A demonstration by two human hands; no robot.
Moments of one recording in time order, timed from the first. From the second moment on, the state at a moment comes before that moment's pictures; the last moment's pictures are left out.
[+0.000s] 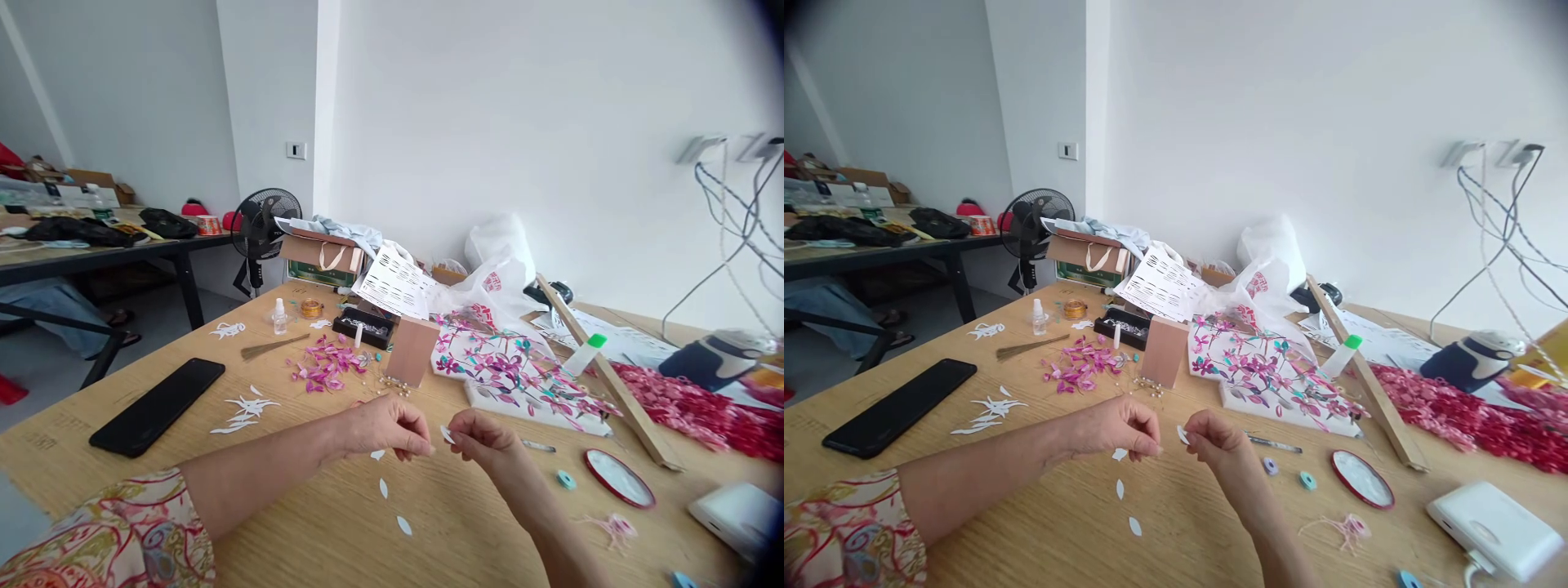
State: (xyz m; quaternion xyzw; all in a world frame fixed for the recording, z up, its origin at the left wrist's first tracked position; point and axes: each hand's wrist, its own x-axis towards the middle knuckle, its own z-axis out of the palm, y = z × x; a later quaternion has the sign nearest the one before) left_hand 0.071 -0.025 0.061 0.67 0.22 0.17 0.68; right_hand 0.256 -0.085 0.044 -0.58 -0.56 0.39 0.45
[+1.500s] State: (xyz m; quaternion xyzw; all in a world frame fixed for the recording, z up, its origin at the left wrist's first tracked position) left_hand 0.085 -0.023 0.028 0.60 0.29 0.26 0.70; right_hand 0.212 -0.093 0.040 -0.66 -0.57 0.32 0.38
